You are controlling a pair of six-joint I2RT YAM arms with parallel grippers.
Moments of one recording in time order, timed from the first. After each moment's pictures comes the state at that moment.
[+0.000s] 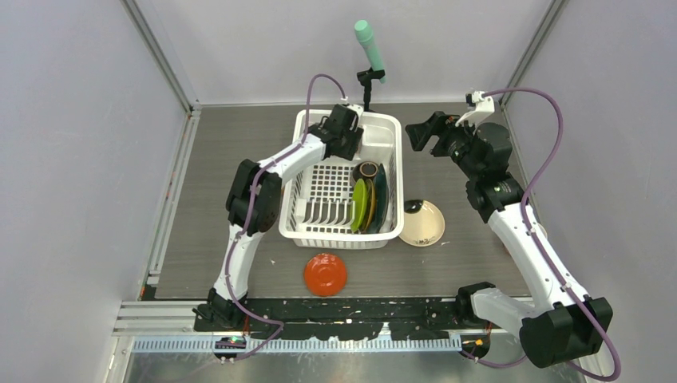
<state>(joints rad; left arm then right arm) -0.58 2.25 1.91 -0.44 -0.19 -0.07 0.21 1.07 1.00 -0.02 -0.16 0.38</state>
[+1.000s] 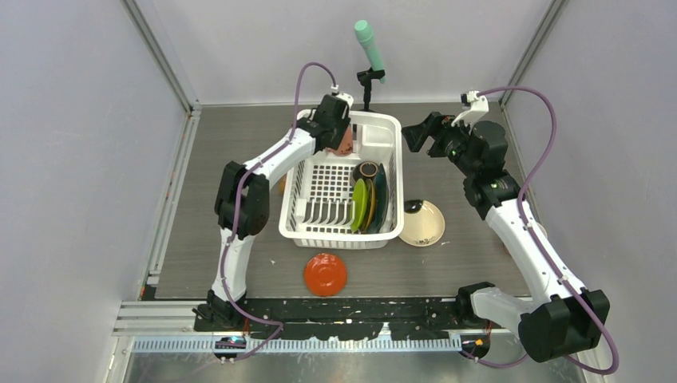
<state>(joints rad) -0.55 2.16 1.89 -0.46 -0.35 0.05 0.21 1.10 1.00 -0.02 -0.20 0.40</state>
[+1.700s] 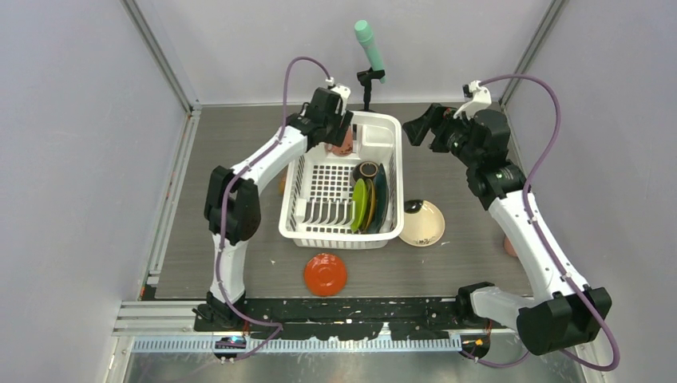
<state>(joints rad) -0.54 2.09 1.86 -0.47 -0.22 0.01 0.21 1.14 1.11 -0.14 -0.20 0.41</state>
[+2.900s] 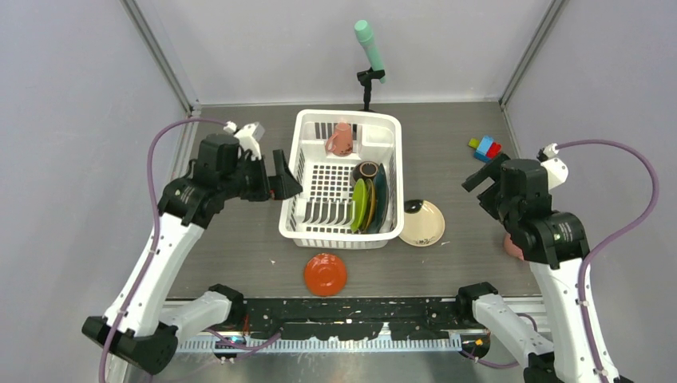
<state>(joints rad) -0.38 1.07 1.32 -0.89 0.27 -0.44 0.20 0.79 1.22 -1.07 0.34 0.83</state>
